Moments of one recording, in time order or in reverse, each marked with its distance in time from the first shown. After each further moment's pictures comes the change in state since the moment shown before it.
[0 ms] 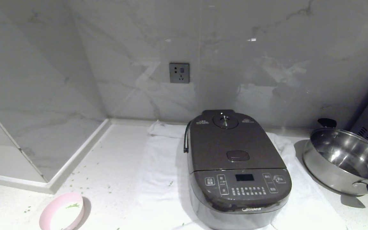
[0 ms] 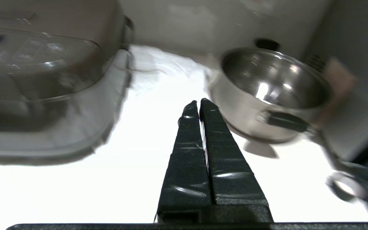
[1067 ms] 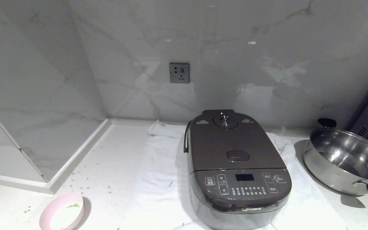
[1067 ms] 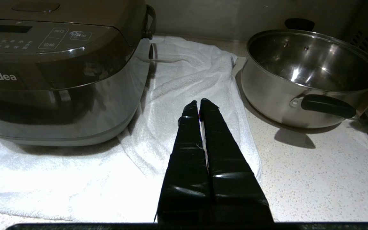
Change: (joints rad) left arm 0.002 0.000 0.000 0.000 -0.005 0.003; right arm 0.000 -0.011 0.051 0.011 0.054 0.081
